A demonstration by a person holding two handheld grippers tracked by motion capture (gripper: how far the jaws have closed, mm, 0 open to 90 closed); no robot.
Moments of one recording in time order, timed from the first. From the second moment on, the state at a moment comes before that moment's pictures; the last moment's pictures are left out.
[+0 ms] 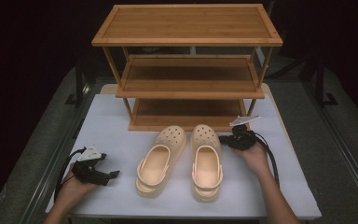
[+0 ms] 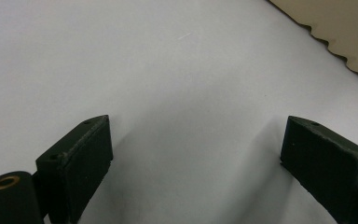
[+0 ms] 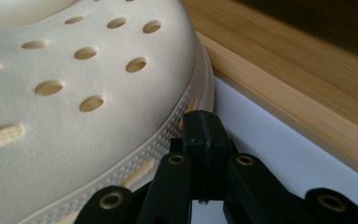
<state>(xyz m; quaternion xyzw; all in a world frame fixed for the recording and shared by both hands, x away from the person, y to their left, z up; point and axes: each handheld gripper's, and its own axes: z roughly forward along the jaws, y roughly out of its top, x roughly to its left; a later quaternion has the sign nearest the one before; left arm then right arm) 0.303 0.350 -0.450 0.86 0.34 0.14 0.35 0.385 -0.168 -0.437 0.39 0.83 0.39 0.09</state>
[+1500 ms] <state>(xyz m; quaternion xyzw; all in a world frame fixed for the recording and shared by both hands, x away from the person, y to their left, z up) 0.302 0.349 -0.450 0.86 0.34 0.14 0.35 0.273 -0.184 -0.394 0.39 0.79 0.47 0.09</state>
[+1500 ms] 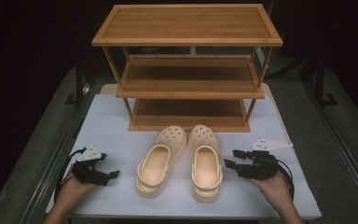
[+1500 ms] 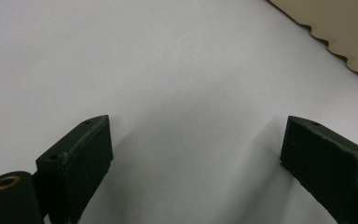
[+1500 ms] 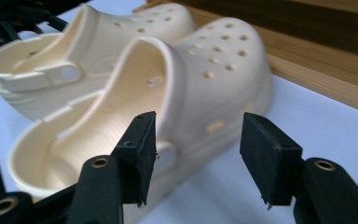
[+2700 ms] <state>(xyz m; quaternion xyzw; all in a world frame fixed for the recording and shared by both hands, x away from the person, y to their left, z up) 0.339 0.230 -0.383 0.87 0.24 0.09 0.43 0.305 -0.141 -0.399 0.36 0.81 0.45 0.09</state>
